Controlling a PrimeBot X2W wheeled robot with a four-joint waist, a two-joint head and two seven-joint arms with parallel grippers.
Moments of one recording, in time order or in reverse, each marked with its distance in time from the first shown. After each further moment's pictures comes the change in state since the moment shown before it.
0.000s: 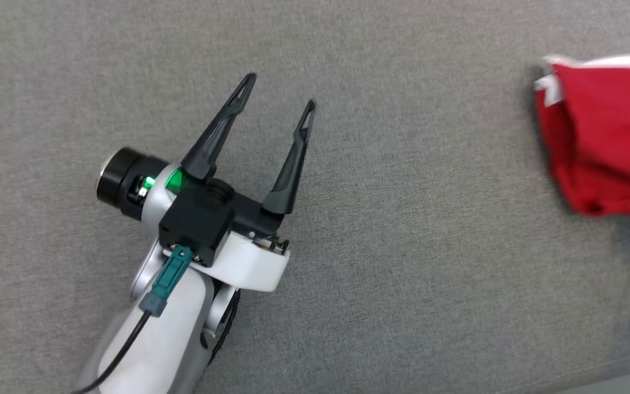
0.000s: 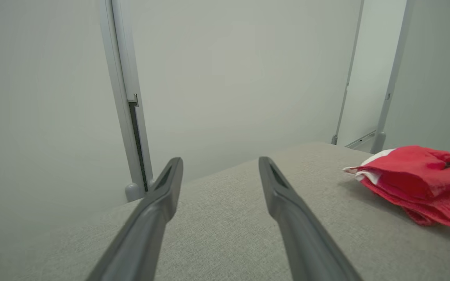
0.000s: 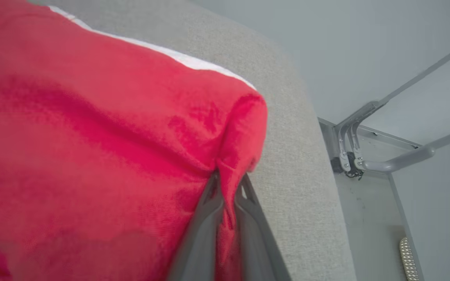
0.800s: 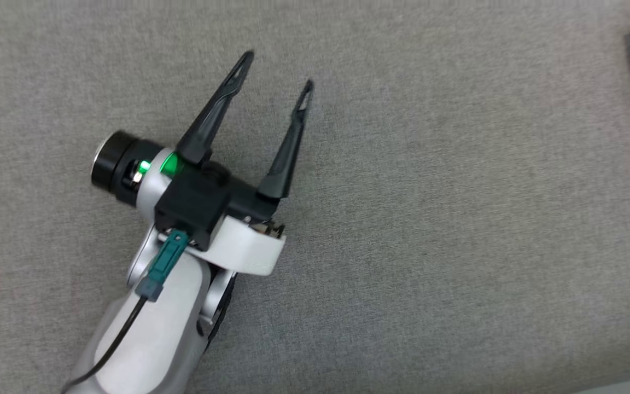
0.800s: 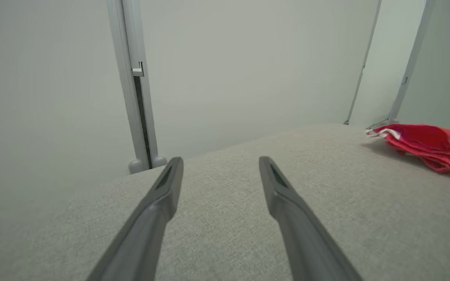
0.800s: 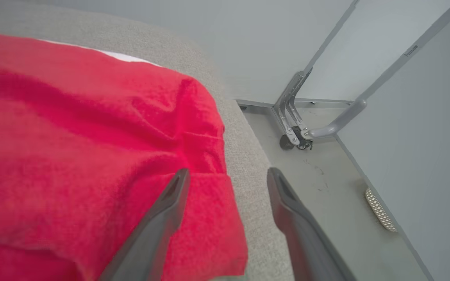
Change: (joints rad) left arm -0.076 0.003 -0.017 0.035 -0.003 0.006 -0.011; right arm -0.234 0.033 -0.163 0.482 0.044 0.000 -0.265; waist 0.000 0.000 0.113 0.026
